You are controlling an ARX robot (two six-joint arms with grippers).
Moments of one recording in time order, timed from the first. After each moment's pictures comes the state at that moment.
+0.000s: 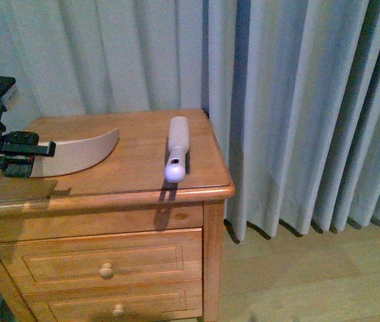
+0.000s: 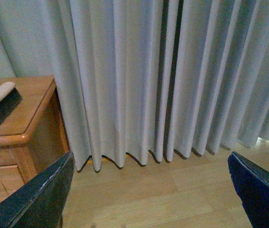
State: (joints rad) left arm -0.03 1.95 1.29 -0.12 -0.12 0.07; right arm 0.00 0.00 0.02 0.00 0.00 0.00
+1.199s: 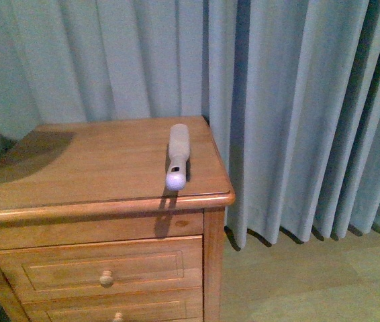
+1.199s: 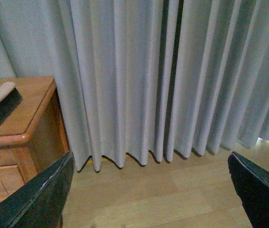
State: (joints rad) left arm 0.20 0.80 0.45 0.63 0.28 0.05; right arm 0.00 0.00 0.02 0.00 0.00 0.00
